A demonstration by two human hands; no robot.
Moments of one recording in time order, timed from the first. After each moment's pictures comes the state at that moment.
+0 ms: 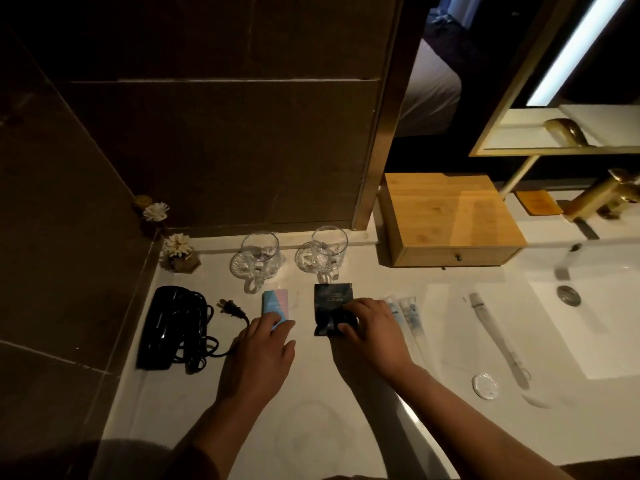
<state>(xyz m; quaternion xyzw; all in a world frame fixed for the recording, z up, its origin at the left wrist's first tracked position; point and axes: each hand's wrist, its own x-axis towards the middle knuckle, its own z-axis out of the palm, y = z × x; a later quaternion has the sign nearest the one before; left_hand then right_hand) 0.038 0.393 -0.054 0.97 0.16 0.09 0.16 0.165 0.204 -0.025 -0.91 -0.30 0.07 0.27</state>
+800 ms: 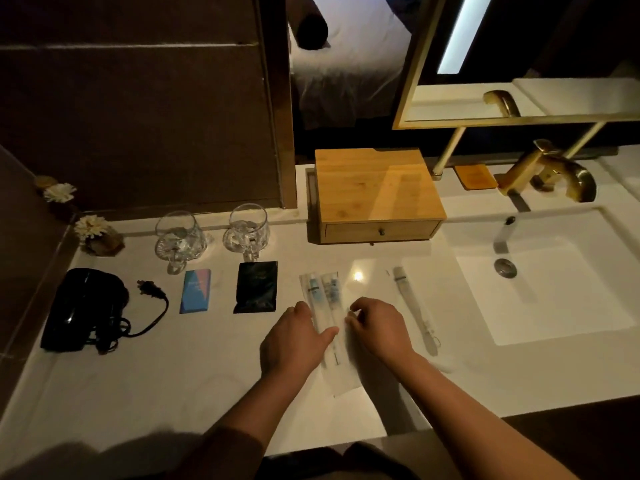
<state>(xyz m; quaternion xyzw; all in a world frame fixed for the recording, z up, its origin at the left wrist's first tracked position) 0.123 0.197 -0.026 0.91 0.31 -0.08 0.25 0.204 0.059 -0.025 -0.94 -0.19 0.14 0.26</state>
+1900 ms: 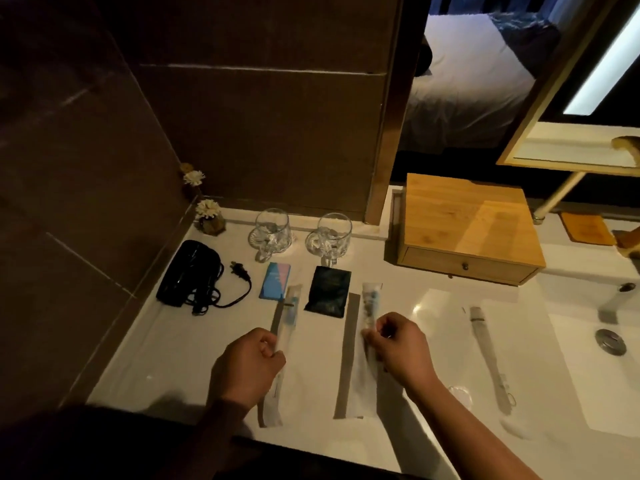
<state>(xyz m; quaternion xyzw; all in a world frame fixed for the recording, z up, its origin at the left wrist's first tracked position) -0.009 0.298 -0.006 0.80 0.47 0.05 0.38 0.173 0.120 -0.014 -0.86 -0.17 0.25 0.41</state>
